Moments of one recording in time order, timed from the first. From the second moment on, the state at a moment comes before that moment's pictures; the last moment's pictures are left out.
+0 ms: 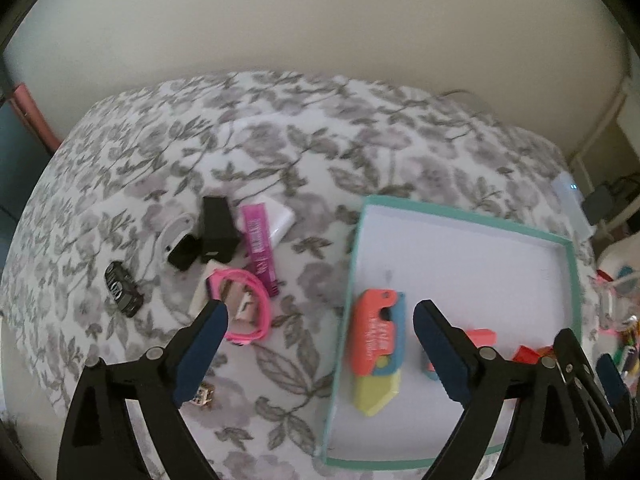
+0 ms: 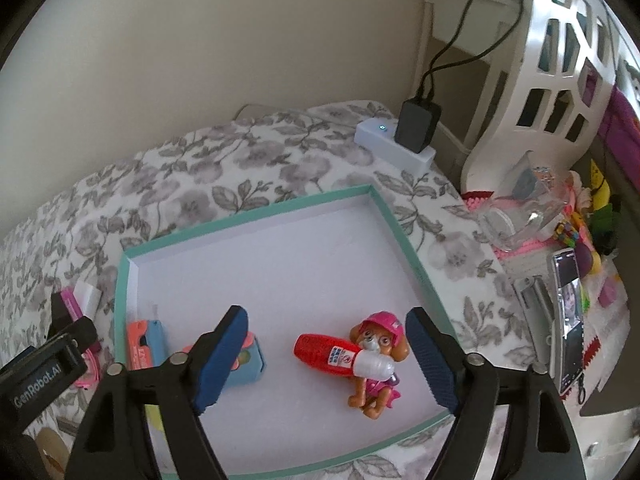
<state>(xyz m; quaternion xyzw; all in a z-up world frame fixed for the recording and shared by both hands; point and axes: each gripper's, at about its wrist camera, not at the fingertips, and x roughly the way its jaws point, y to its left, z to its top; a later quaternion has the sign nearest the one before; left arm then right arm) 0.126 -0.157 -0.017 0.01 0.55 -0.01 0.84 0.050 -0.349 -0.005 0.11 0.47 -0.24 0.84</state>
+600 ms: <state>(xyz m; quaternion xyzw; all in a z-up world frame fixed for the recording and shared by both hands) 0.129 -0.141 -0.044 -0.01 0.59 0.02 0.80 0.058 -0.339 -0.022 0.09 0.51 -0.22 0.83</state>
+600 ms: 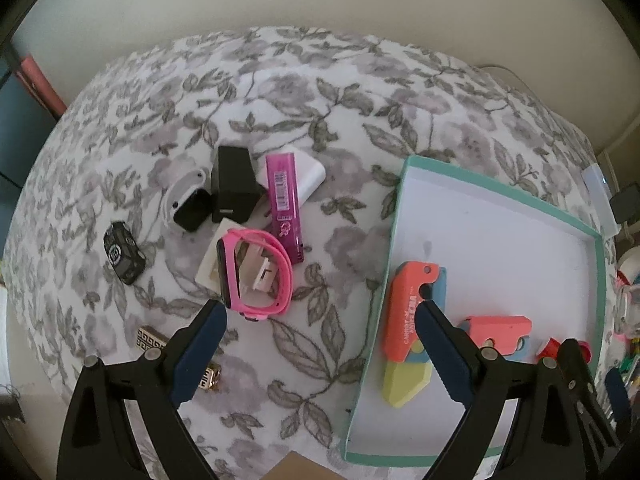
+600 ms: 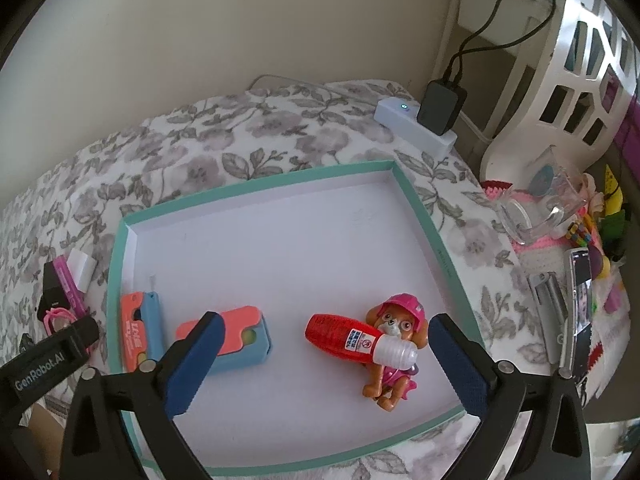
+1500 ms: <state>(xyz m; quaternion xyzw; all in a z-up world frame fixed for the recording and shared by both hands) 0.126 -0.002 -0.006 -0.03 0.56 0.10 0.83 0.070 -0.247 -0.004 0.08 0.50 -0.11 0.85</state>
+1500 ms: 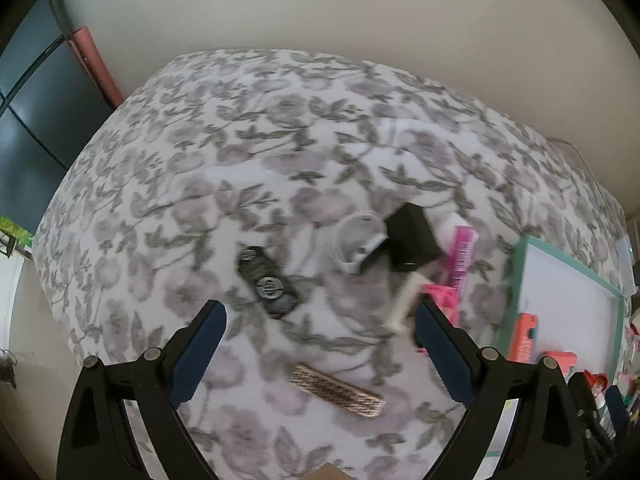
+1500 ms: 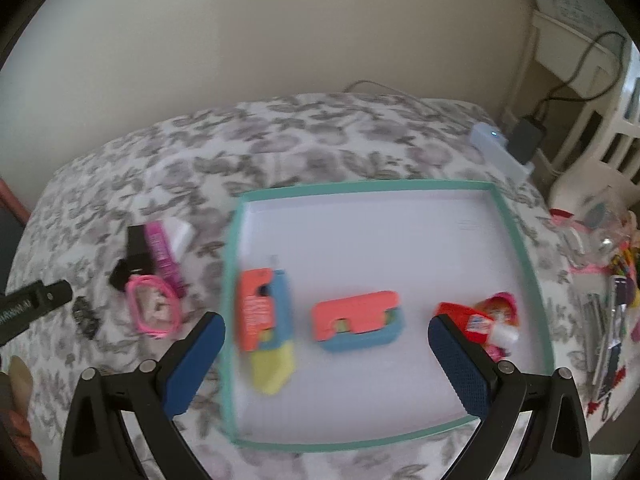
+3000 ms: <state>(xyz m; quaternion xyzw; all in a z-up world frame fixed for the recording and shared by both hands) 0.082 0.146 -0.099 -0.11 0.60 0.18 0.77 0.098 -0.048 -0.106 0.07 0.64 0.03 0.77</state>
